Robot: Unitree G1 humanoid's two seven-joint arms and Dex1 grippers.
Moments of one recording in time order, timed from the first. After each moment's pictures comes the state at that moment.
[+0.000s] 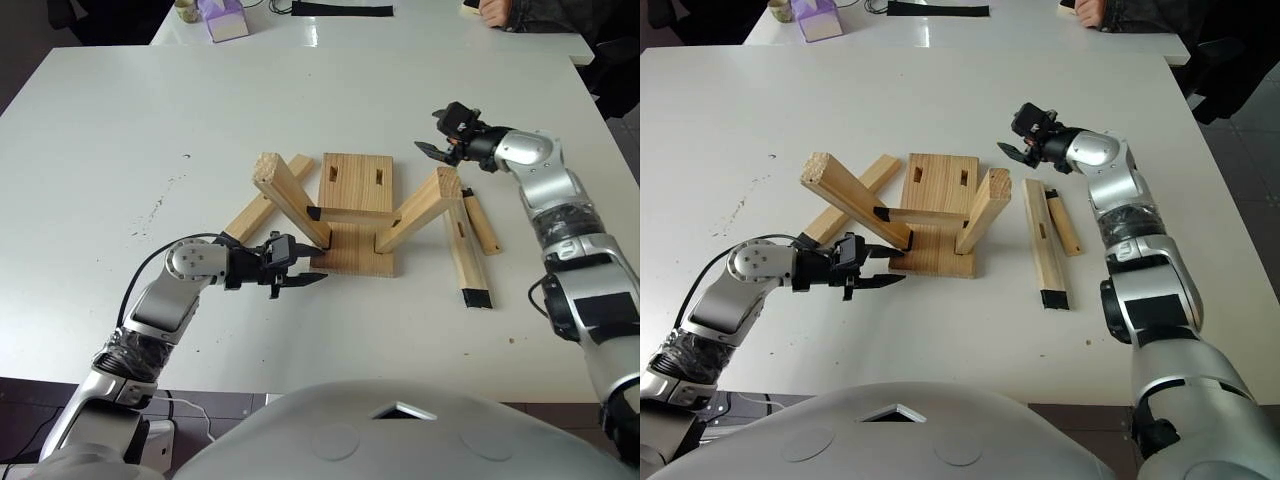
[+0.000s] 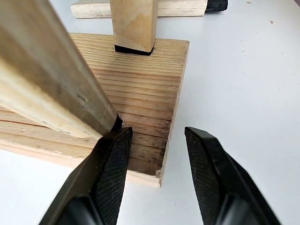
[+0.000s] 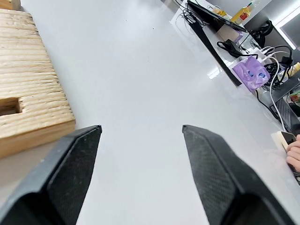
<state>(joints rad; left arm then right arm) -0.04 0.65 -0.28 -0.10 -0.20 0.09 -1.12 -0.80 -0.43 0.26 0.92 -0.16 -0.18 0.65</state>
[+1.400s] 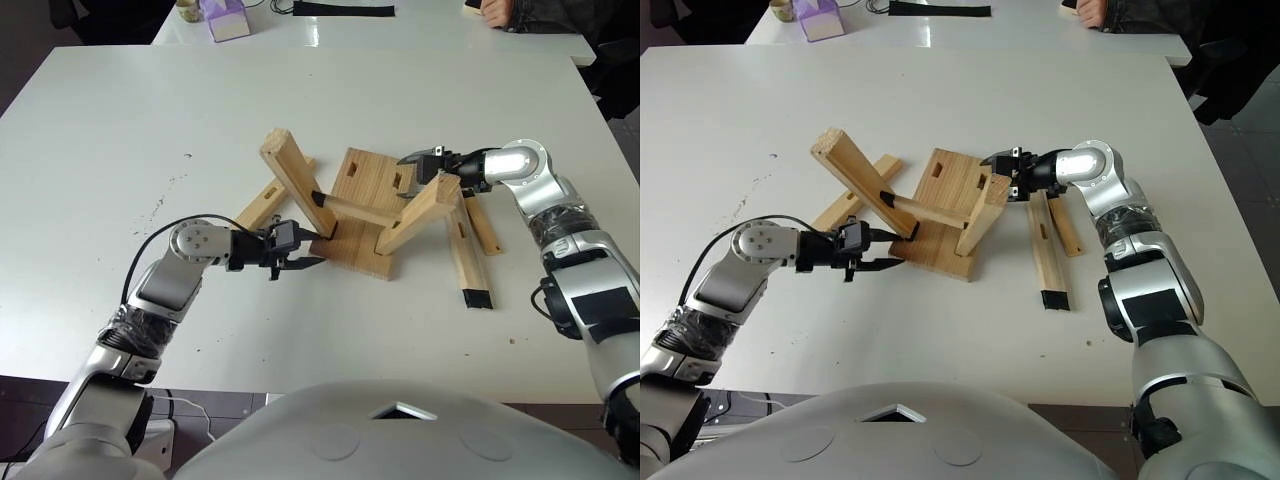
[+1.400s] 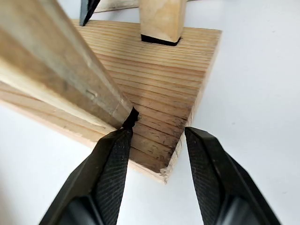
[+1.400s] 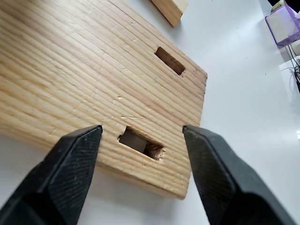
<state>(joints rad) -0.18 0.65 -0.30 0.03 -0.12 0.04 -1.07 -0.76 -0.52 0.35 0.92 -0.21 -0.51 1.08</state>
